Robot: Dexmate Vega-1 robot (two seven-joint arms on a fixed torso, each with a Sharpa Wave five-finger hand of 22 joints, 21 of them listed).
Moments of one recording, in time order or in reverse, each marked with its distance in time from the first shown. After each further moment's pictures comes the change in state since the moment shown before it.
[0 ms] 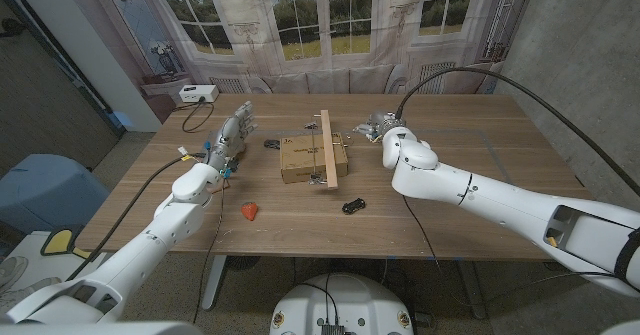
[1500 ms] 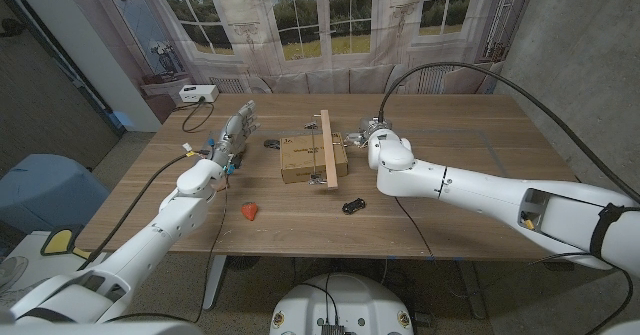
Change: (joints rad) left arm -0.048 -0.021 0.019 0.039 0.005 0.030 -0.001; left_hand -0.009 0.001 0.000 0.000 -0.007 0.000 0.000 -0.004 -0.005 -0.004 0.004 -0.004 -0.004 0.000 0.000 0.000 -0.005 0.000 0.000 0.000 -0.005; right arm 0.124 0.086 -0.167 0.170 -0.075 0.006 0.120; right_hand 0.008 -0.023 -0.022 0.006 0.013 0.015 -0.002 -0.001 0.005 0.001 -0.012 -0.007 0.009 -0.001 -0.007 0.000 0.005 0.011 0.000 0.000 0.005
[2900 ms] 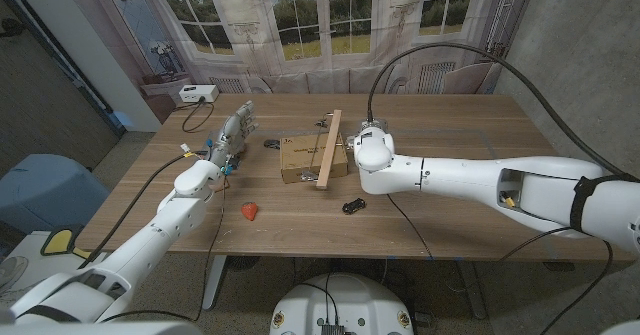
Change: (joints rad) left arm -0.014 -0.005 -0.004 0.048 -0.010 -0.028 -0.038; left_hand 0.000 0.000 0.000 0.000 0.000 0.000 0.000 0.000 0.000 0.000 0.000 -0.005 0.000 0.000 0.000 0.000 0.000 -0.005 0.005 0.000 0.000; right arm 0.187 0.110 -0.250 0.100 -0.007 -0.201 0.118; right_hand 0.010 0.032 -0.131 0.053 0.004 0.295 0.033 0.008 0.000 0.492 0.001 0.282 0.138 0.637 -0.099 0.440 0.349 0.391 -0.071 0.184 0.058
